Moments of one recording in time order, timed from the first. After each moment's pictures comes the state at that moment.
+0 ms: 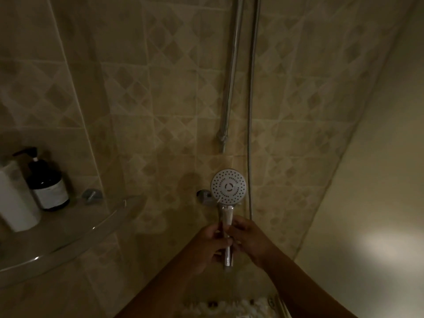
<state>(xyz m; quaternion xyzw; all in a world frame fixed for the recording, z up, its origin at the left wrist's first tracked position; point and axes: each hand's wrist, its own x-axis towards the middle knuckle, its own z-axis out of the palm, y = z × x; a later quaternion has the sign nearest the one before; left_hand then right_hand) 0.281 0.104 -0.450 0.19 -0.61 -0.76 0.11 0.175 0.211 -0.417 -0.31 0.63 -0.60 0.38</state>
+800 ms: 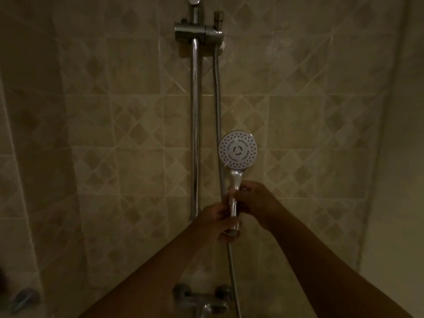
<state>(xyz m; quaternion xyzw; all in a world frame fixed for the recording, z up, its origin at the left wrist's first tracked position) 0.064 0.044 -0.252 0.11 -0.73 -0.63 0.25 -0.060 0.138 -0.200 -0.45 0.58 -0.63 0.24</state>
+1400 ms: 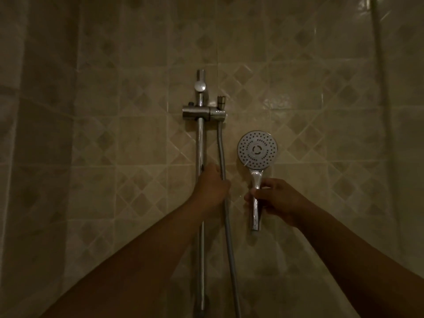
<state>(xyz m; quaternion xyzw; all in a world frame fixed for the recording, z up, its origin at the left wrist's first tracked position) 0.031 0.007 -0.021 0.18 -0.80 -0.30 0.48 -0.099 0.131 -0.042 -0.49 0.55 -0.65 0.17</state>
